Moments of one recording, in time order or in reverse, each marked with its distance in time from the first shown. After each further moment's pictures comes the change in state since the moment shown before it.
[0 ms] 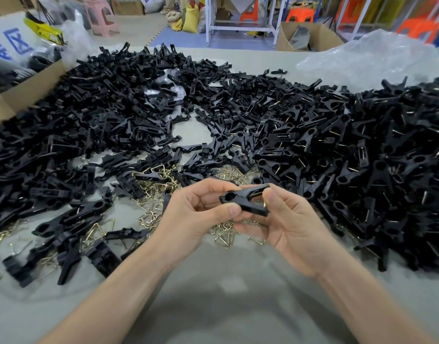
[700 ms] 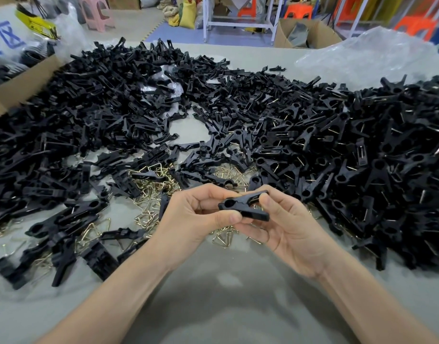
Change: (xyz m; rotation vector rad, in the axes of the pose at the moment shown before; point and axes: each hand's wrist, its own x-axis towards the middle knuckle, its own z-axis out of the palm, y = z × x) left_hand 0.001 -0.005 -0.001 0.038 -0.034 -0.022; right_hand -0.001 0.002 -0.006 0.095 -0.005 0.095
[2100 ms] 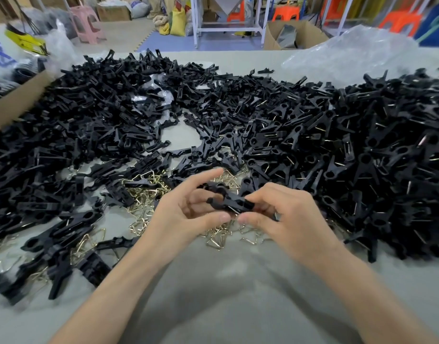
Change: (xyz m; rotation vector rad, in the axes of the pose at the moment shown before) left_hand 0.006 0.002 -0.007 0.311 0.063 0.068; right_hand -0.005 -0.015 -0.008 -1.446 0.205 -0.592
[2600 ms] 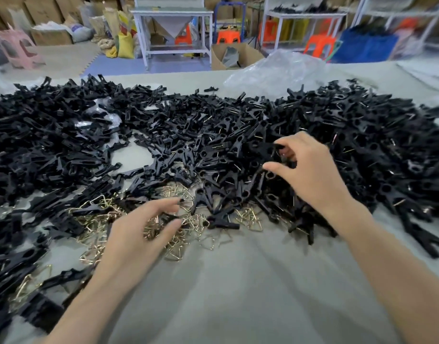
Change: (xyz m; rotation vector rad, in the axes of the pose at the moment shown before) left_hand -0.003 -0.010 0.001 0.697 0.104 0.200; right_hand 0.004 0.041 -0.097 -0.516 0.310 0.248
